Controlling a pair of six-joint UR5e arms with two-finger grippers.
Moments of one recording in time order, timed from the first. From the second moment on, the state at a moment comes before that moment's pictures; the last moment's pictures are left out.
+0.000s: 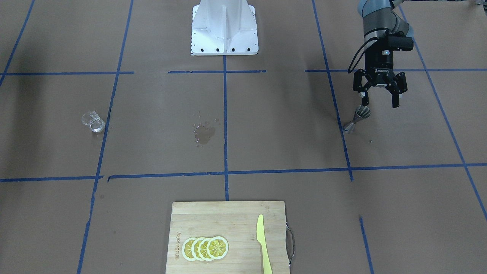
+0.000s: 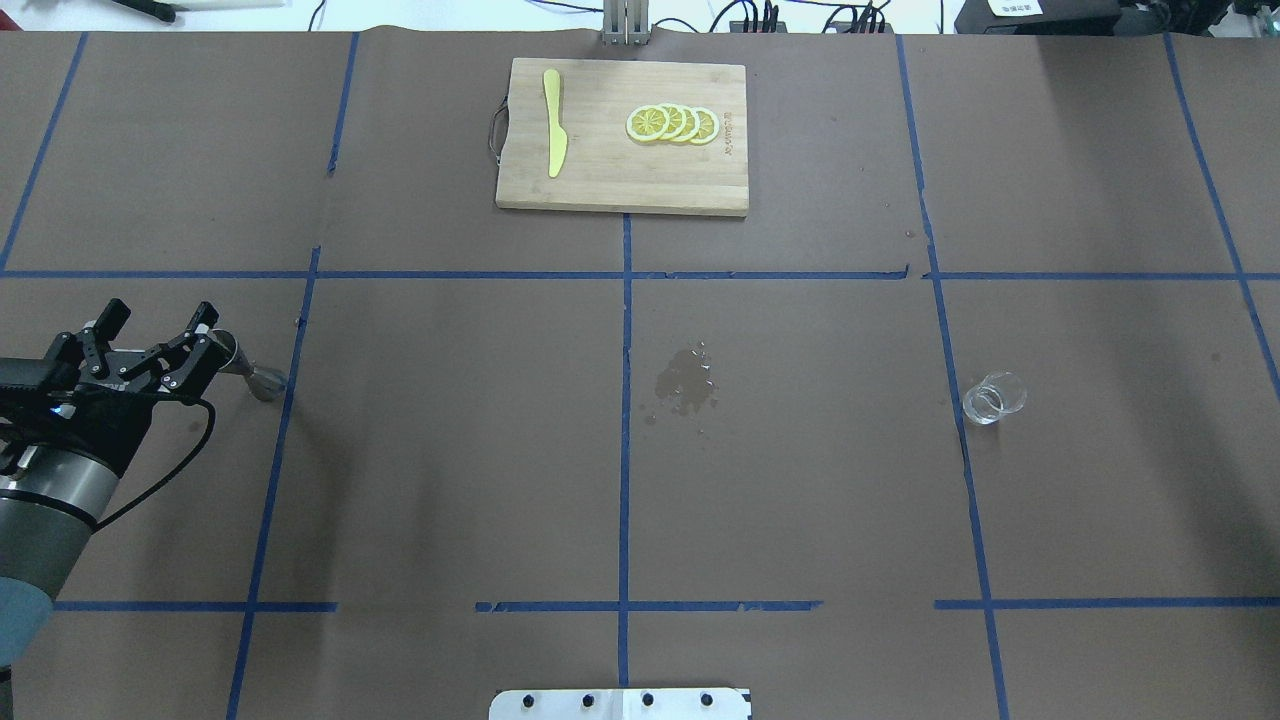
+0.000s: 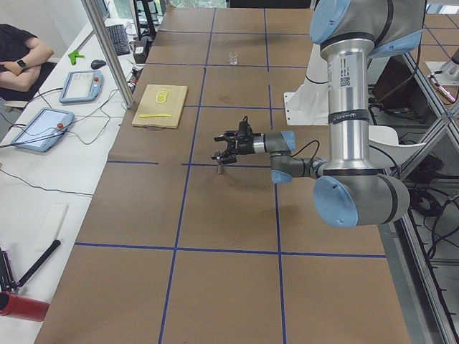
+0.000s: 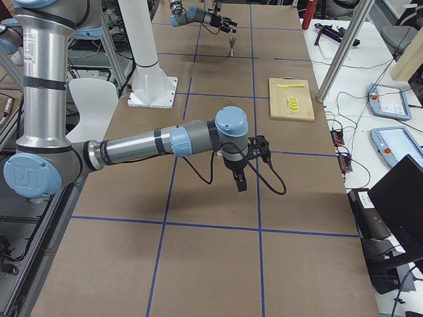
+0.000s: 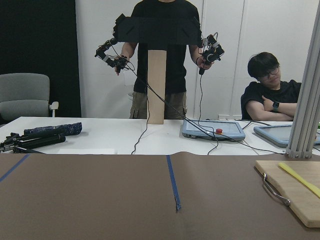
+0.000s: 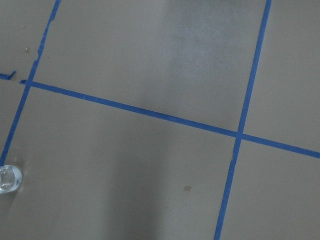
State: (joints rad) left arm -0.29 -1.42 -1.77 -2.83 -0.53 -1.07; right arm 1.52 -1.67 1.92 -1.55 2.38 -0.02
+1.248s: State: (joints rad) left arm -0.23 -1.50 -1.62 -2.83 -0.53 -1.06; right arm 1.53 -1.68 1.92 -1.55 2.38 -0.02
